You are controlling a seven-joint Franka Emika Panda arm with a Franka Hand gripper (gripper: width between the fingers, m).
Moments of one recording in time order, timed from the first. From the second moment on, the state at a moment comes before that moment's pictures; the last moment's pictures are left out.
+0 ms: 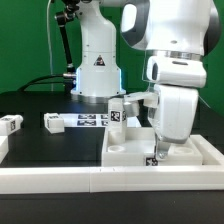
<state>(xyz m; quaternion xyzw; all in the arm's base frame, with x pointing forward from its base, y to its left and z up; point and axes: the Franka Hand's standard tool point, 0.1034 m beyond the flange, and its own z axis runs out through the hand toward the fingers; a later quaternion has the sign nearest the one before) 0.619 0.069 0.025 0.74 0.67 0.02 0.08</state>
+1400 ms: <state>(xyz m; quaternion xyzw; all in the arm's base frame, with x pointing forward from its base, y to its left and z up) 0.578 0.016 0.091 0.77 0.63 0.03 0.10</state>
